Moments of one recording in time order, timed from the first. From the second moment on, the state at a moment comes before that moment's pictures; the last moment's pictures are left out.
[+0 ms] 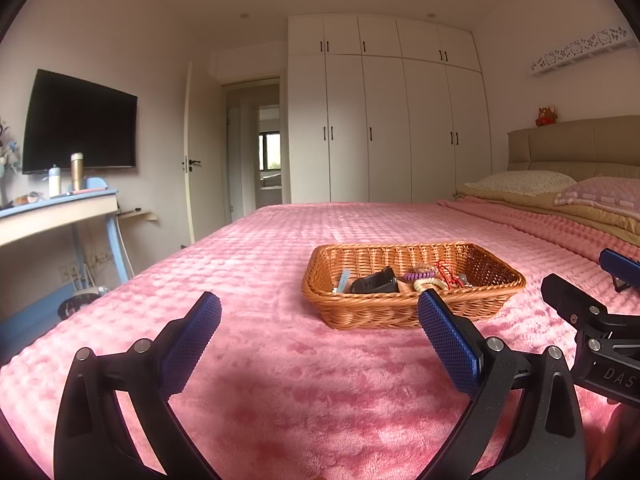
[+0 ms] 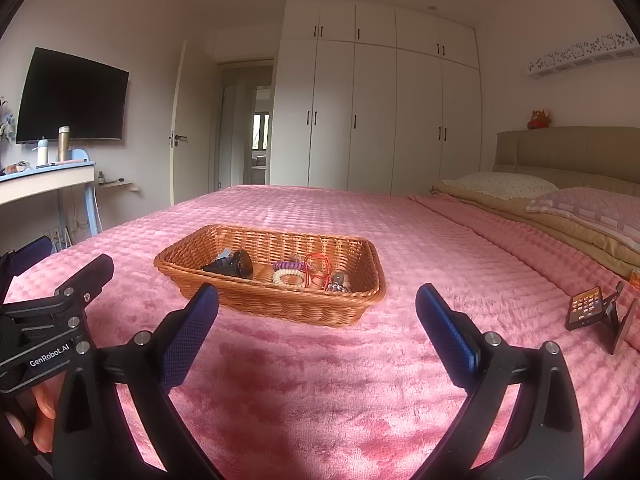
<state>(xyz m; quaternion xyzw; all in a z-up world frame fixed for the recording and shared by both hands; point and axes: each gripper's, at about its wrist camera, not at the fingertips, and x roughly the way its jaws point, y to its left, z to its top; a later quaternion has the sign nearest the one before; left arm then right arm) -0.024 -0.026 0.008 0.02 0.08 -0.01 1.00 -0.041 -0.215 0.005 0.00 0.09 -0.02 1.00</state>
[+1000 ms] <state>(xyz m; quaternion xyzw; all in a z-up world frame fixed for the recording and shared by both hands) -0.022 -0.027 0.006 0.02 0.09 -0.02 1.00 -0.040 -0.212 0.002 -0.01 0.09 -0.02 1.00</state>
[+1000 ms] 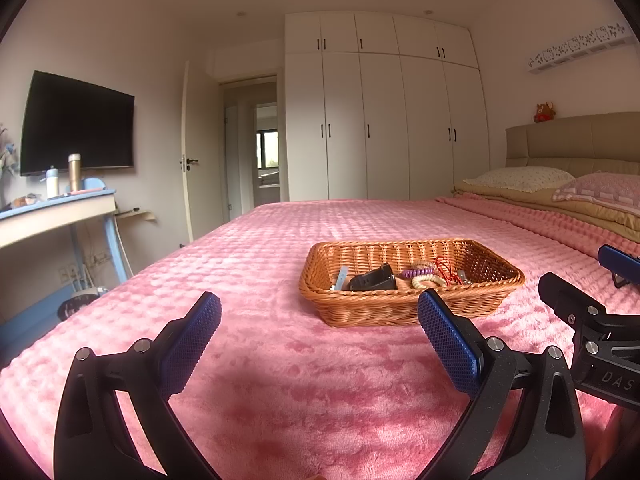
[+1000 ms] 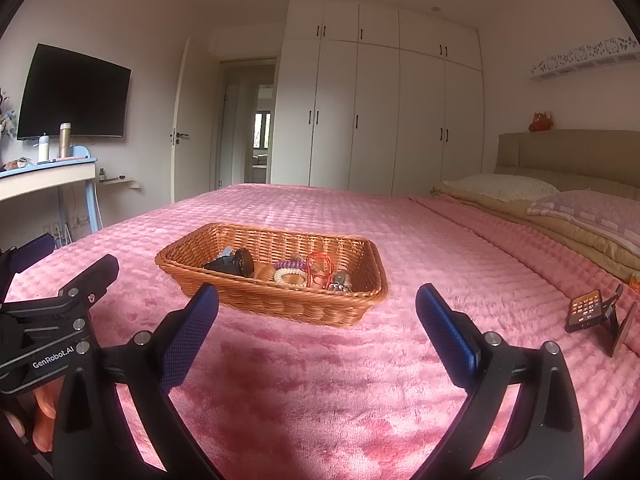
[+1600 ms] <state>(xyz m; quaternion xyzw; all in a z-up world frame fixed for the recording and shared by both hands) -0.022 -0.030 0.007 0.03 0.08 -0.02 1.00 -0.041 -0.211 0.003 -0.01 0.09 -0.02 1.00</state>
